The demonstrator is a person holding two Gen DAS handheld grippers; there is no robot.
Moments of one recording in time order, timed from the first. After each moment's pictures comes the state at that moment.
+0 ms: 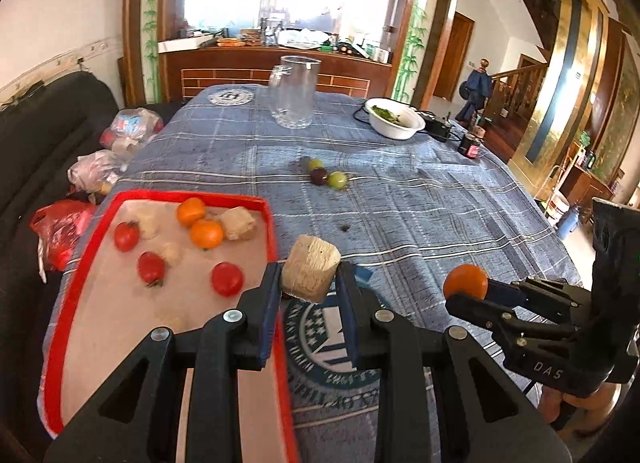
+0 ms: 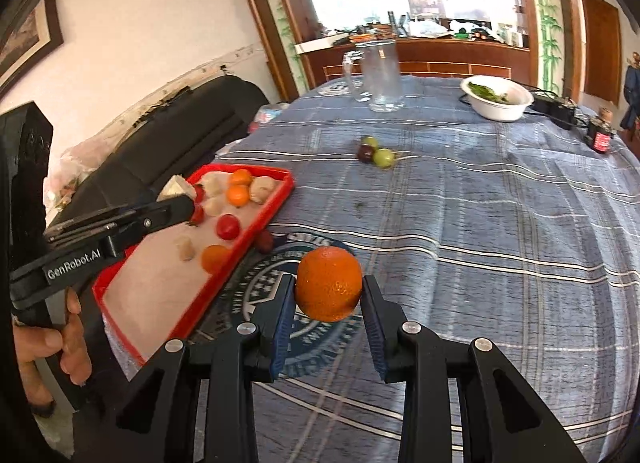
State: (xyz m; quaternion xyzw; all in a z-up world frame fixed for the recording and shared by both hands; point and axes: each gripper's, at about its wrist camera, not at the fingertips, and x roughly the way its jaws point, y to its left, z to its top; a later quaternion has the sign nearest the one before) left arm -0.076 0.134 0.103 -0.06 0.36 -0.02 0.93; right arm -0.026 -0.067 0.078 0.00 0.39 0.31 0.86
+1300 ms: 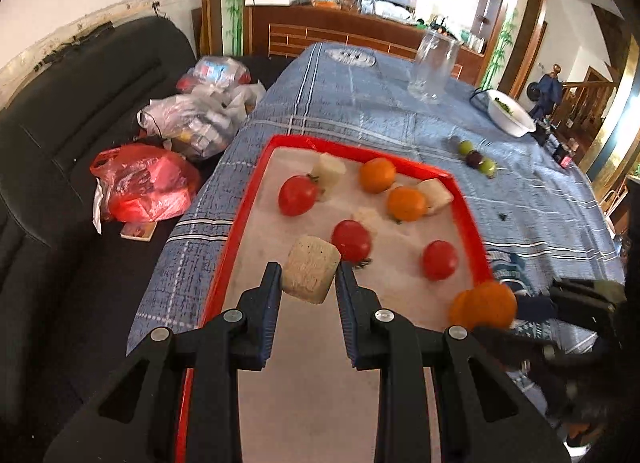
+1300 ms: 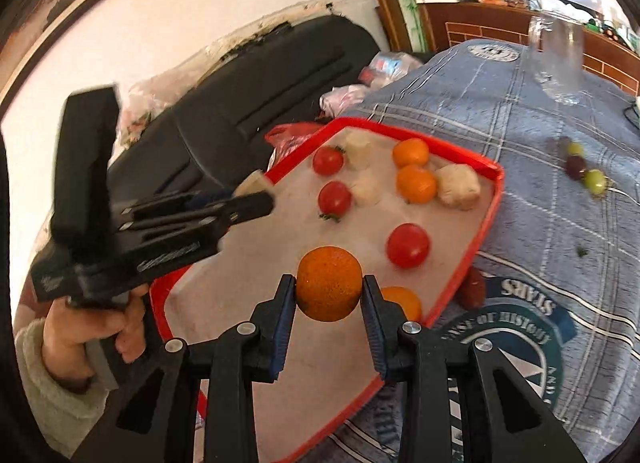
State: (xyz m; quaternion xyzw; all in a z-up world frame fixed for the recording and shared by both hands) left arm -0.060 0.277 0.050 -0.09 0.43 0.09 0.89; right arm -0.017 0.109 0.056 -0.05 0.45 0.47 0.76
